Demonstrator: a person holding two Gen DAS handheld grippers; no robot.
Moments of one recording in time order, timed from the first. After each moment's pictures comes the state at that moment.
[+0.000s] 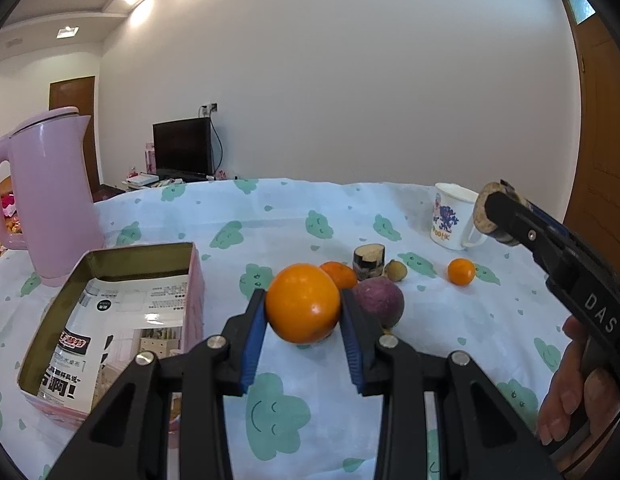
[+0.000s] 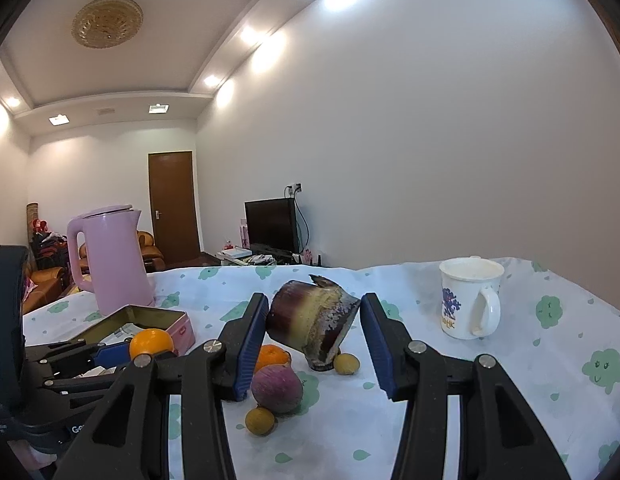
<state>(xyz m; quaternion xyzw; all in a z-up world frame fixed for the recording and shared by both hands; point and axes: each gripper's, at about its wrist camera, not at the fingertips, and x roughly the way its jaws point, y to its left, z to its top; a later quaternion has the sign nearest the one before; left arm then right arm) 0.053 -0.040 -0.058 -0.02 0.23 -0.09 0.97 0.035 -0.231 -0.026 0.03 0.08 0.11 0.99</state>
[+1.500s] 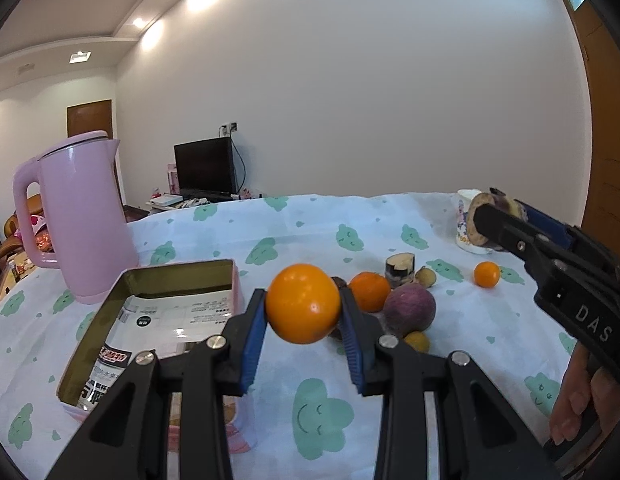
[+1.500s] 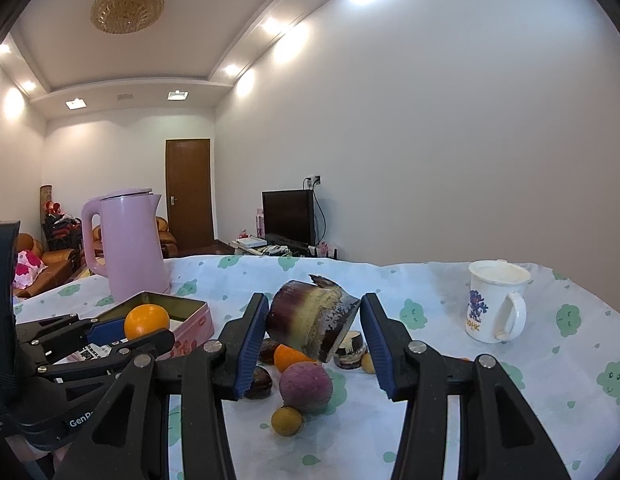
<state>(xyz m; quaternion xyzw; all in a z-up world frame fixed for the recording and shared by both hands) 0.043 -0.026 -0.053 0.01 0.20 -0.04 0.98 0.044 -0.206 -0.025 0.00 0.09 0.14 0.98</state>
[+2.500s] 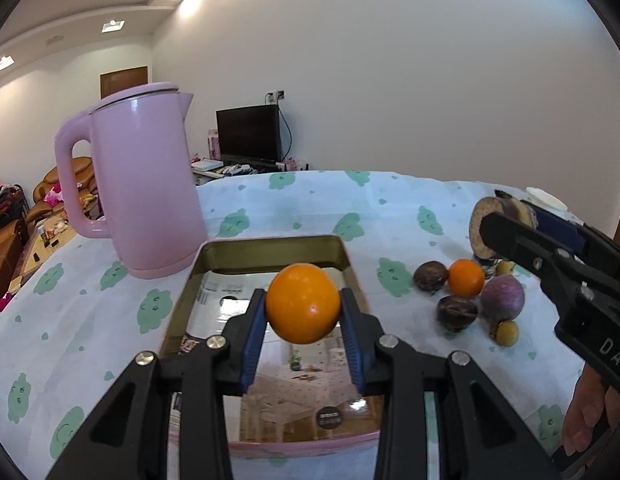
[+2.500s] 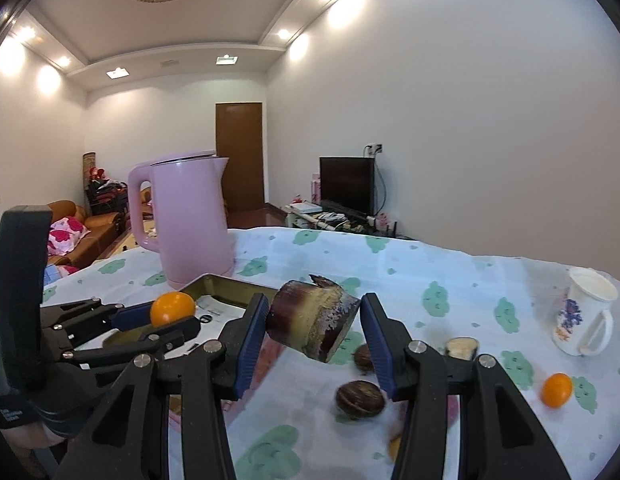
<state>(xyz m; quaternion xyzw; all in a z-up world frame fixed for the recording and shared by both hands) 0.064 0.058 -0.056 -0.01 0.26 0.03 0.97 0.081 -0.112 -0.025 -0.03 0.16 0.24 0.96</state>
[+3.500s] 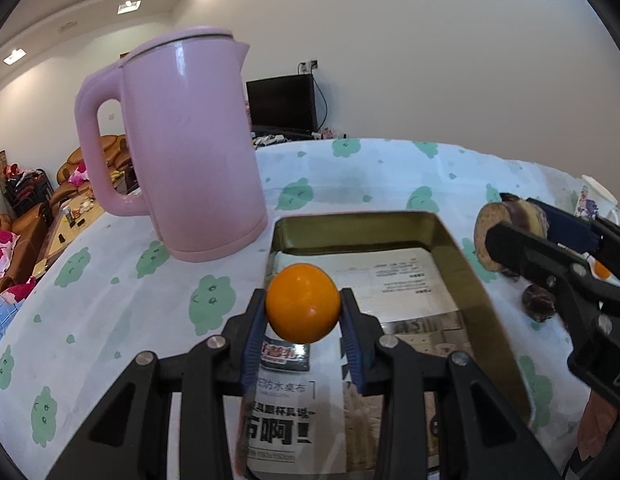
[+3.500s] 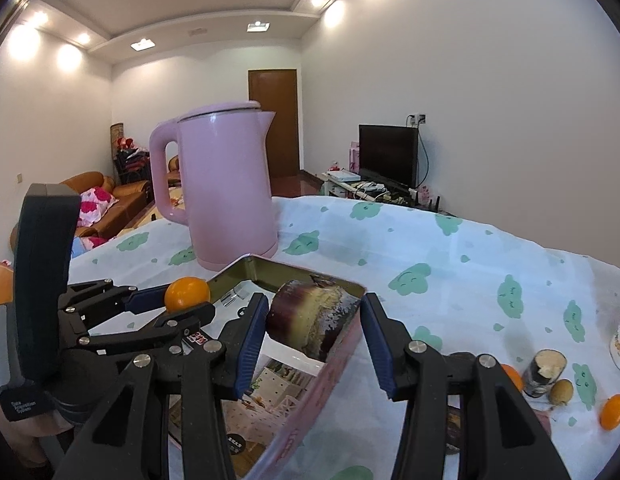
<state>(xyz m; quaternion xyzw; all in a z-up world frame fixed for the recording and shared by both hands) 0.098 0.119 -0.075 0.00 0.31 0.09 0.95 0.120 -0.038 -0.042 -0.06 0.22 0.30 0.93</state>
